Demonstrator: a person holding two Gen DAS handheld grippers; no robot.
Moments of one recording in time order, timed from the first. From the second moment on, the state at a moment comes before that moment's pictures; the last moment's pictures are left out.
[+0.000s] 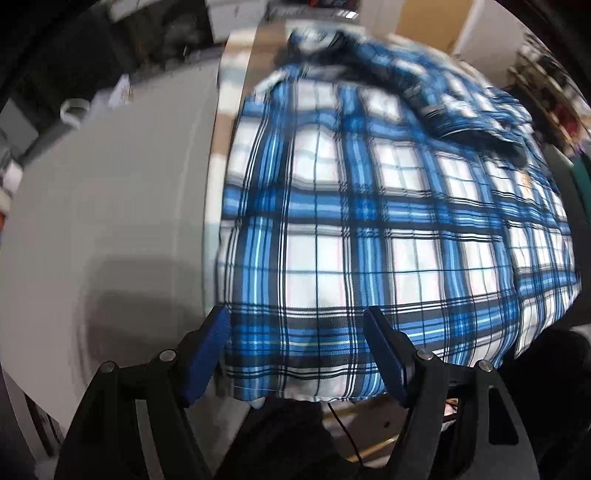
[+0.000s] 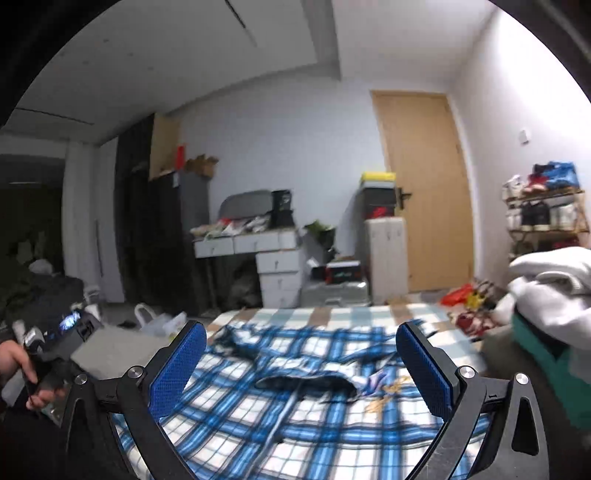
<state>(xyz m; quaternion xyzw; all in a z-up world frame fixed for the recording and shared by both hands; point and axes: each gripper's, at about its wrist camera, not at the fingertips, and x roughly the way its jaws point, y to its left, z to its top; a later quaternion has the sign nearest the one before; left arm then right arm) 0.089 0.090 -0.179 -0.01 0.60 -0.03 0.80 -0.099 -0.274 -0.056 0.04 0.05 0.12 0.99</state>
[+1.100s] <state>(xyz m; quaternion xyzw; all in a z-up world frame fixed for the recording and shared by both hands) 0.100 0.082 -0.207 -0.10 0.61 -0.14 0.78 -0.070 -0.277 -0.067 0.08 0.12 0.17 0.97</state>
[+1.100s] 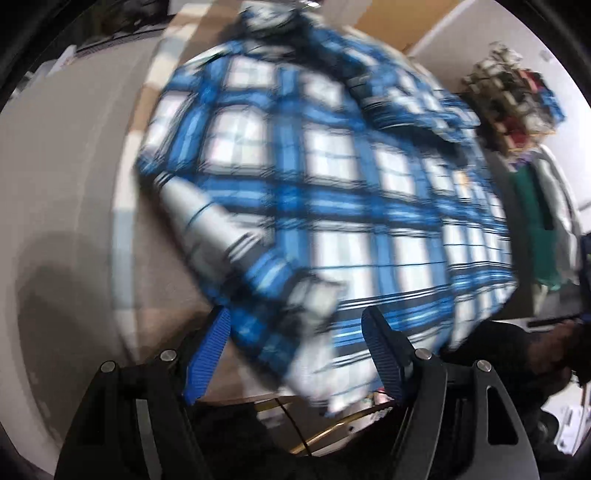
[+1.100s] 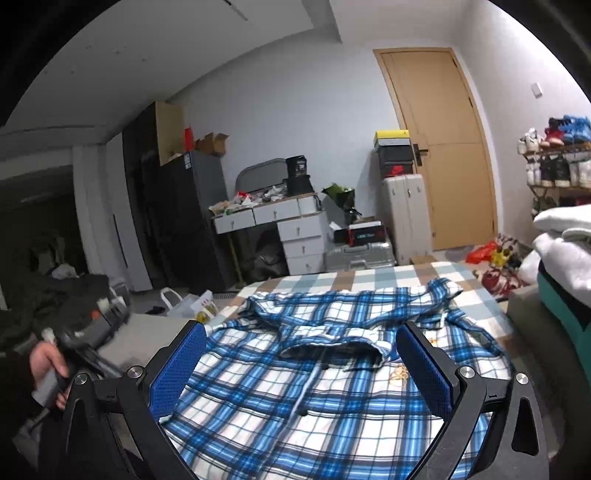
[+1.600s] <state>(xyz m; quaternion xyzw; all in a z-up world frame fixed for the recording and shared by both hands) 0.108 0.108 -0.198 -0.21 0.57 -0.15 0.78 -0.054 -0.281 -0.077 0.10 0.17 0.16 0.97</state>
